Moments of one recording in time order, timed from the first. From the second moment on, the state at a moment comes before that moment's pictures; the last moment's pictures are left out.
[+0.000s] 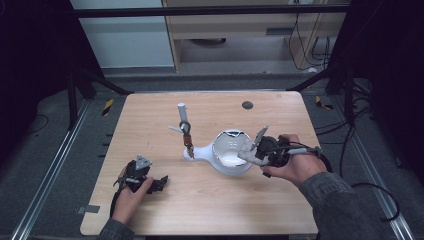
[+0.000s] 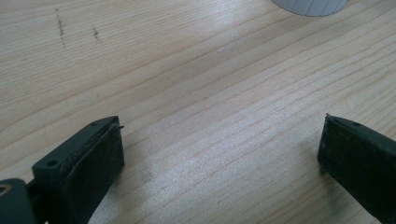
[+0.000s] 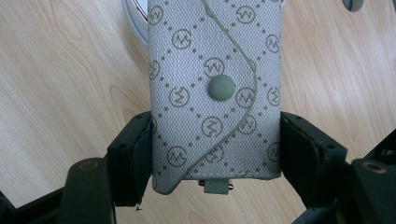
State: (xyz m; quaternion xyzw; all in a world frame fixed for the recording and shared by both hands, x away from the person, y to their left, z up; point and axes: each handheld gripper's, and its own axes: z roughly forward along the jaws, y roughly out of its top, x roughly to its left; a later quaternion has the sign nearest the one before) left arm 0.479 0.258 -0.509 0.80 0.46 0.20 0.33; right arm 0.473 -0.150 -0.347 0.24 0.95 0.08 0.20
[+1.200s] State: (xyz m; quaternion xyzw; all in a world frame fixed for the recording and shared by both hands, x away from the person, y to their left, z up) left arm 0.479 0.259 -0.509 0.80 0.46 0.20 0.33; right arm 0.499 -0.099 -0.365 0.20 0.96 0.04 0.18
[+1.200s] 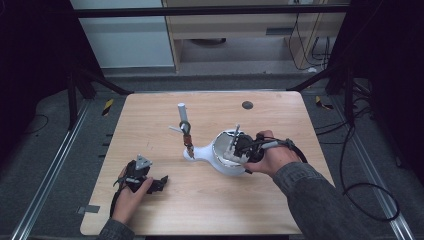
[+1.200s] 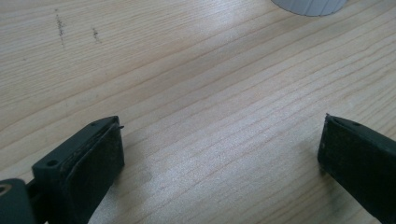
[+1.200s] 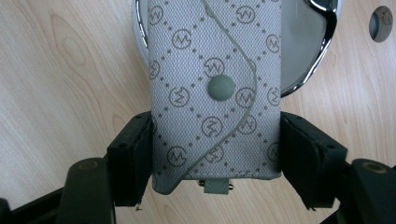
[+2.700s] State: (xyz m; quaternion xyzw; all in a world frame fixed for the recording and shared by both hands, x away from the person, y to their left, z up) left arm 0.479 0.259 -0.509 0.80 0.45 0.20 0.33; right arm 0.521 -0.069 -0.380 0.19 0.96 0.01 0.20
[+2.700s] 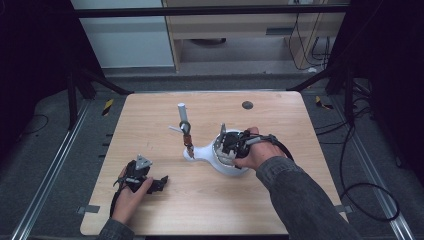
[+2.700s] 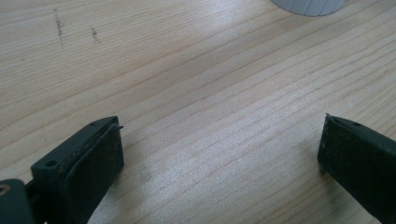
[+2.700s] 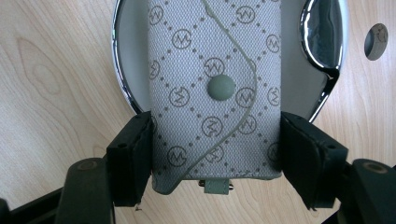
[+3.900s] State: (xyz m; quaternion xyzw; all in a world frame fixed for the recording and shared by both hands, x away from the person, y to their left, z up) left arm 0.479 0.259 -0.509 0.80 0.45 0.20 0.33; right arm 0.528 -0.063 -0.384 0.21 0.96 0.01 0.20
